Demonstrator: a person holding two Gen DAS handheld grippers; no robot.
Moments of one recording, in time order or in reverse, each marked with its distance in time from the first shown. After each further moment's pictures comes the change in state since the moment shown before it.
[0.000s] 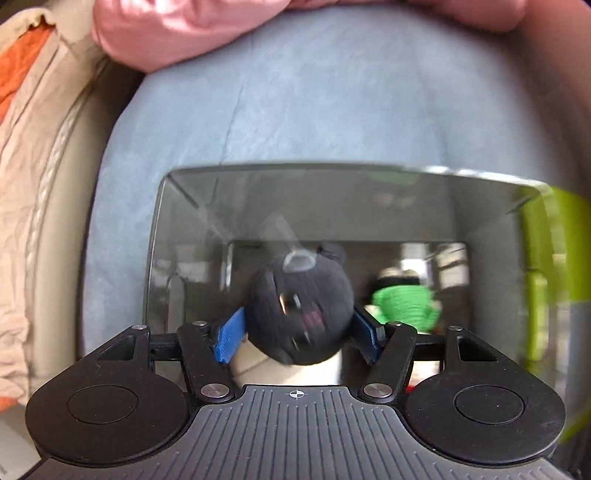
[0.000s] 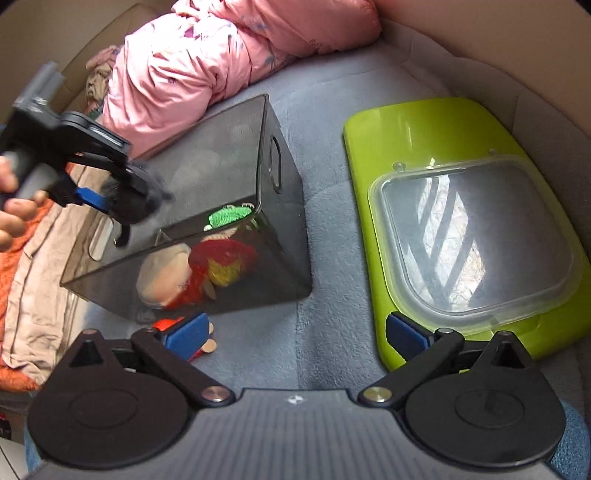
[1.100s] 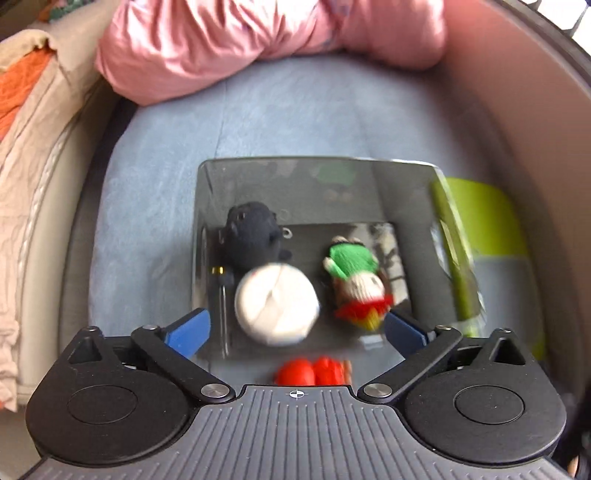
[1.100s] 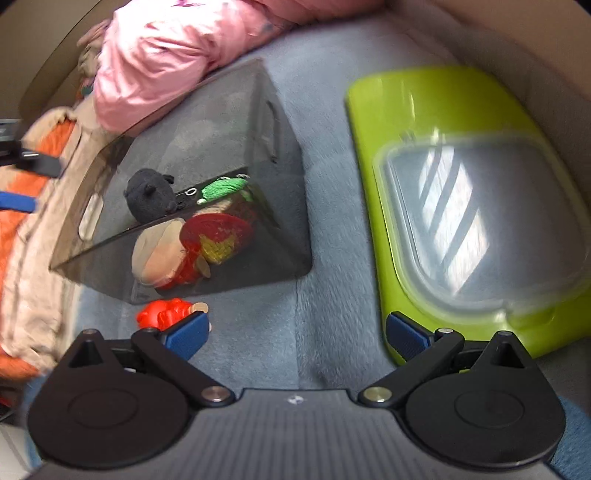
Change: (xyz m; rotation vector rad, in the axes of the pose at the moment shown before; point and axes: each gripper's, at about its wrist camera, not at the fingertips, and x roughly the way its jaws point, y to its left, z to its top) left arm -0.110 0.045 -0.128 0.102 -0.225 -0.217; right arm 0.014 0.014 0.005 -0.062 0.071 -0.023
